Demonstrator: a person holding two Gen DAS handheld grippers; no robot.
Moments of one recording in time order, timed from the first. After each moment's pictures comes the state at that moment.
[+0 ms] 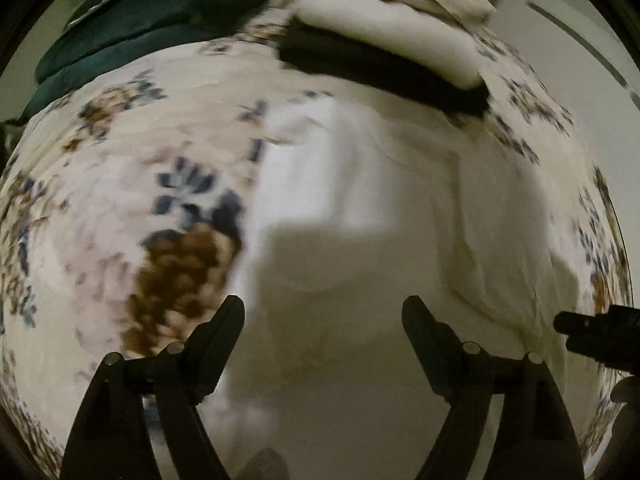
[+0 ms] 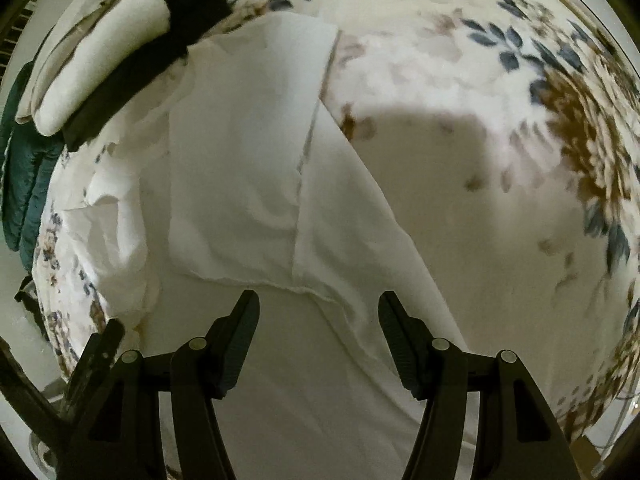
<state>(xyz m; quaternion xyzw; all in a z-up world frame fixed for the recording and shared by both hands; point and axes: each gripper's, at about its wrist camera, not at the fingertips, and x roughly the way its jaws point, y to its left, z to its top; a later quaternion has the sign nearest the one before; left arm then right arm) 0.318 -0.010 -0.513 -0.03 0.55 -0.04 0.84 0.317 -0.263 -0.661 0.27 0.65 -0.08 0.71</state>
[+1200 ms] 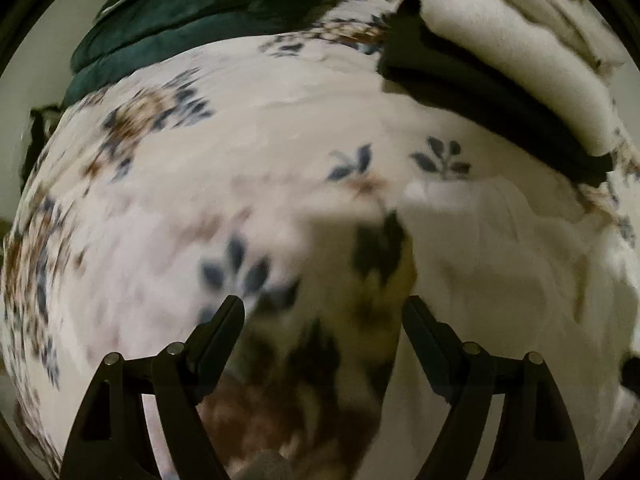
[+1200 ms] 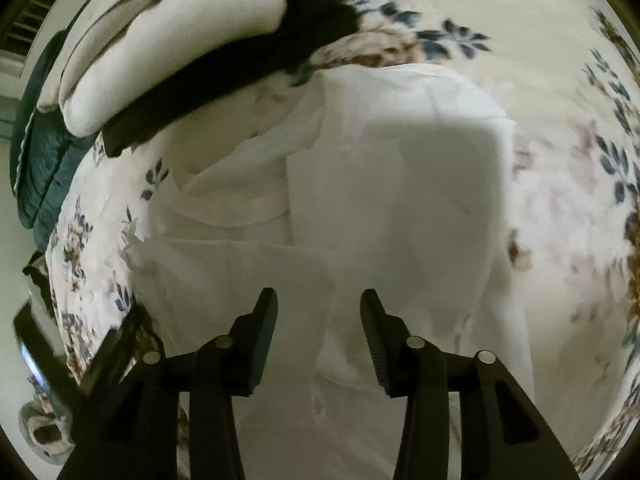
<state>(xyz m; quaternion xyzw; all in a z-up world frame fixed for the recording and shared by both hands) 0.437 0.022 -0.561 0.00 0.56 0.07 0.83 0.439 -0.210 -0.631 0.24 0.64 -0.03 0.73</state>
